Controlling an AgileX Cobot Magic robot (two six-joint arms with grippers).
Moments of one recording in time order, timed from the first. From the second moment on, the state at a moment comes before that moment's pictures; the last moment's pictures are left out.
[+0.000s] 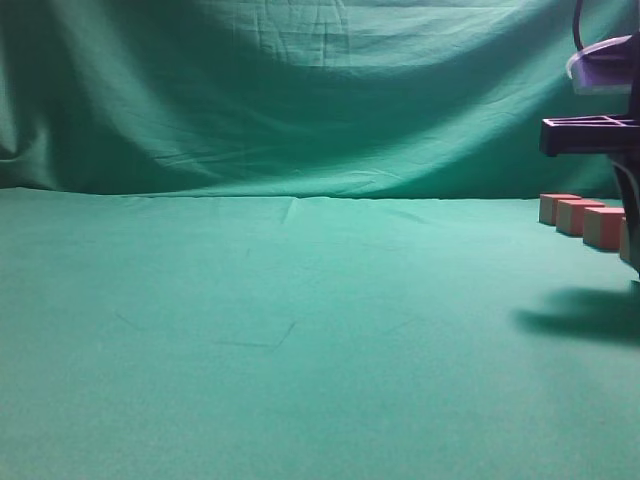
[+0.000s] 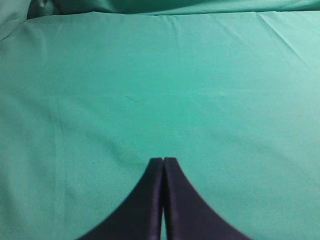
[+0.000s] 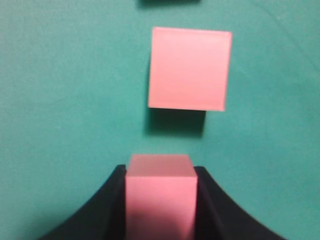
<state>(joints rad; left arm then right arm) -0.01 -0.01 0.02 0.02 0.35 0.01 0.34 1.70 -0.90 -0.19 0.68 0.61</state>
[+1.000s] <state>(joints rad) -0.01 -0.01 0.02 0.02 0.35 0.01 0.37 1.84 -1.51 0.18 1.08 -0.31</state>
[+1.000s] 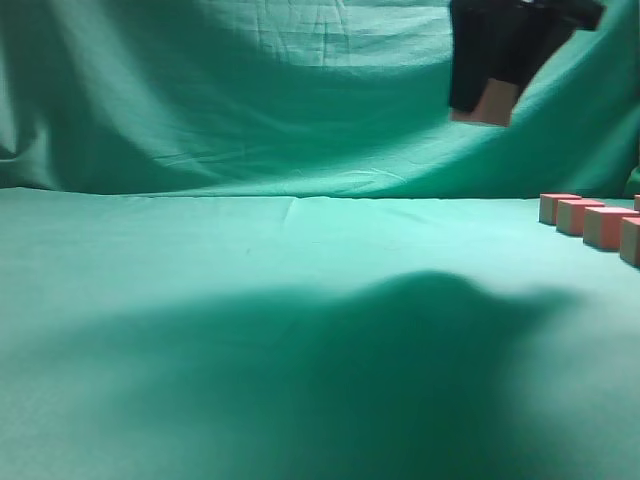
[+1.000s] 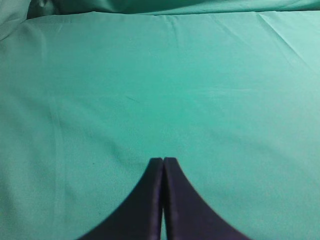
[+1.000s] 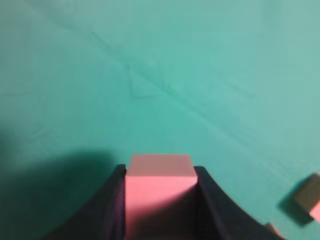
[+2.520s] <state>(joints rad) -0.01 -0.01 0.02 0.02 0.35 0.01 0.49 2.20 -1.79 0.07 1.08 -0.38</state>
